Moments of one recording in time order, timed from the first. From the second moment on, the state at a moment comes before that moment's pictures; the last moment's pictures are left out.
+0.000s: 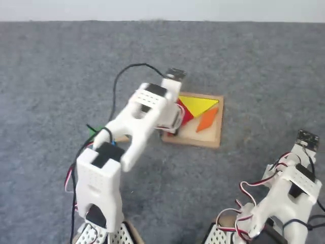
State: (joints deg) left arm 17.4 28.6 2.7 71.0 8.9; right arm 37.8 -30.9 69.8 48.9 13.8
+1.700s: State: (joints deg) left arm 32.6 34.5 -11.1 67.6 6.8; right arm 37.8 -30.9 69.8 48.9 13.8
